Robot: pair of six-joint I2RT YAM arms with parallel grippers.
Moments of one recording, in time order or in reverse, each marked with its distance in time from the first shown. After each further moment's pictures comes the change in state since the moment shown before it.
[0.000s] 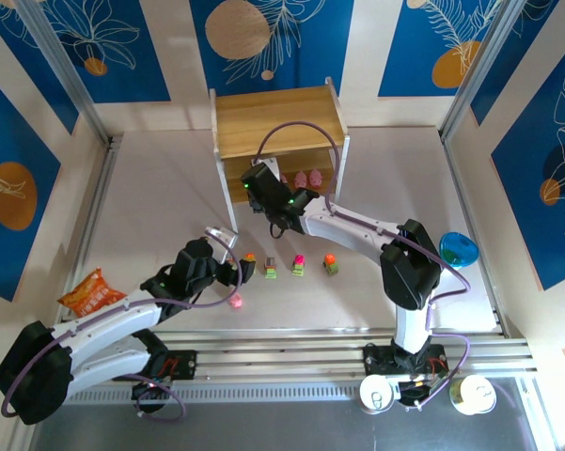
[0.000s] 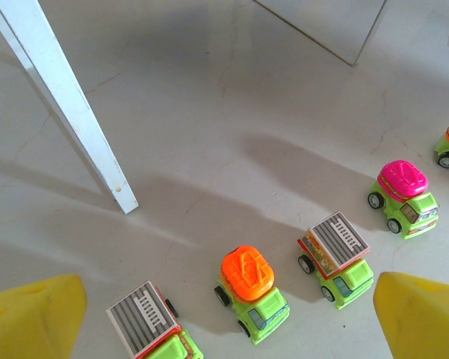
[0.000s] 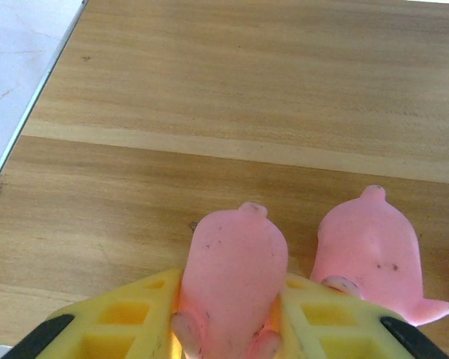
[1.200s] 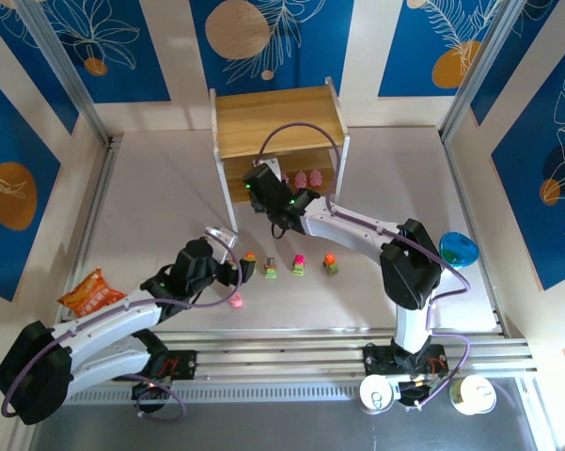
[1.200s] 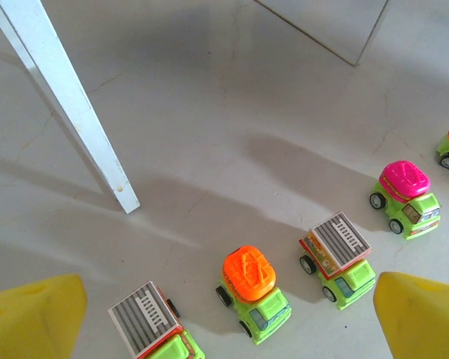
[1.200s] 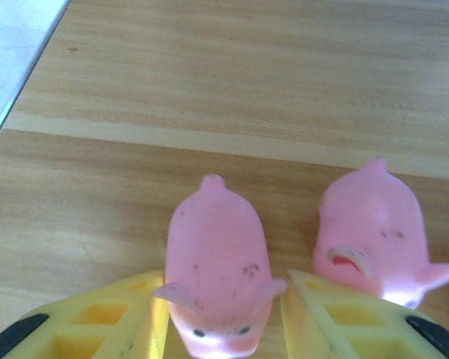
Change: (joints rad) left arm 0.000 0.000 0.000 0.000 -0.007 0.000; right arm -0.002 -0.016 -0.033 0.012 -0.002 -0.008
